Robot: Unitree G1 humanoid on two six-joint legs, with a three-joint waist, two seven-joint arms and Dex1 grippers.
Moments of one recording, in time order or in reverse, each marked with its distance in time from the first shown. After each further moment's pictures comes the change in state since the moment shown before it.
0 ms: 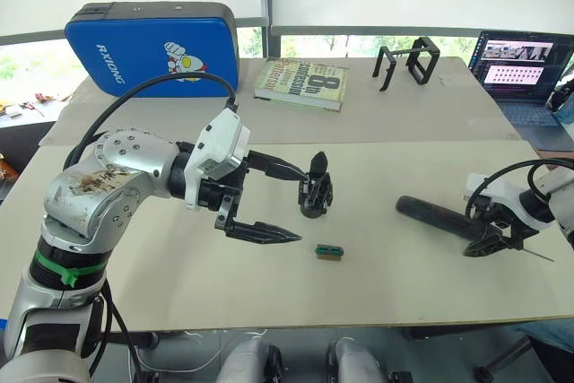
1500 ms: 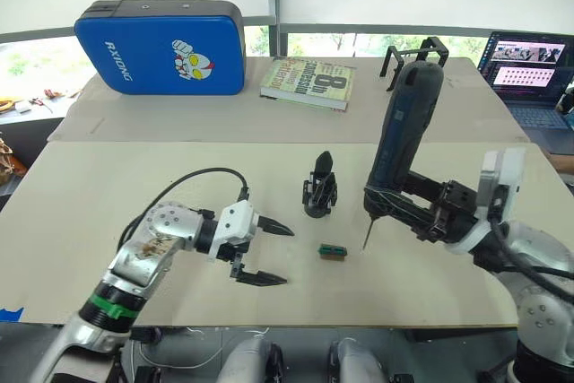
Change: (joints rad) left arm 0.299 -0.188 -0.197 0.337 0.380 -0.536 -0.052; right arm 0.676 0.622 -0.730 -1.409 0.922 0.426 -0.718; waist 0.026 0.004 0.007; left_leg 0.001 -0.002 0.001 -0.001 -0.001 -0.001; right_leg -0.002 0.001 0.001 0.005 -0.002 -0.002
